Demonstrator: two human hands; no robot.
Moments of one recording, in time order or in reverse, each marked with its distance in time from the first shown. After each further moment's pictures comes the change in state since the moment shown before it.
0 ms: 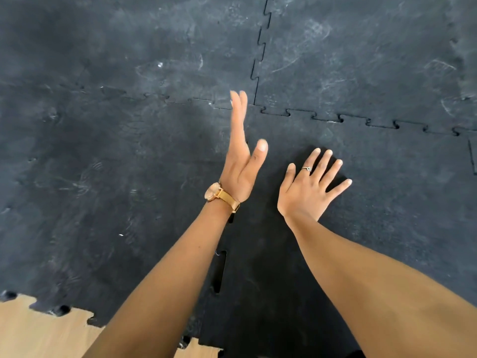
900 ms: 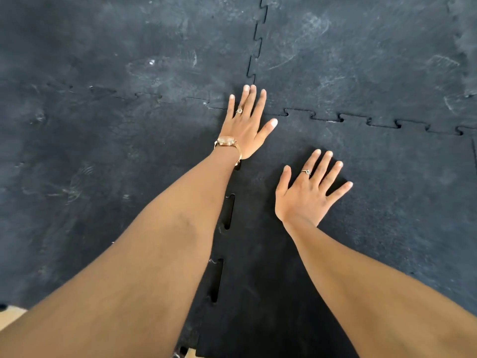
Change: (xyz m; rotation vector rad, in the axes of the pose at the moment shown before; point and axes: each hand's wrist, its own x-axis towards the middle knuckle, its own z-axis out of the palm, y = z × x) left_hand 0.099 -0.069 0.004 1.009 -0.377 -0.053; right_hand 0.002 -0.002 0.000 0.005 0.019 0.017
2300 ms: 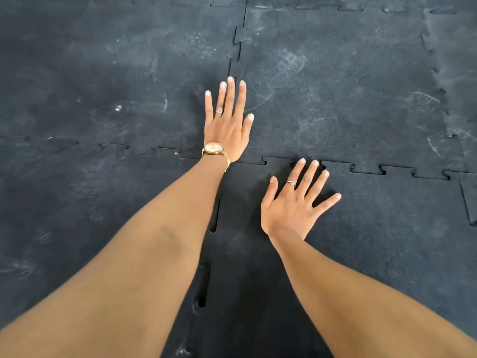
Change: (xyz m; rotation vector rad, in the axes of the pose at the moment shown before) left_hand 0.112 -0.008 -0.009 0.215 0.263 -0.057; right_hand 0.086 -0.031 -0.002 -0.021 0.000 0.015
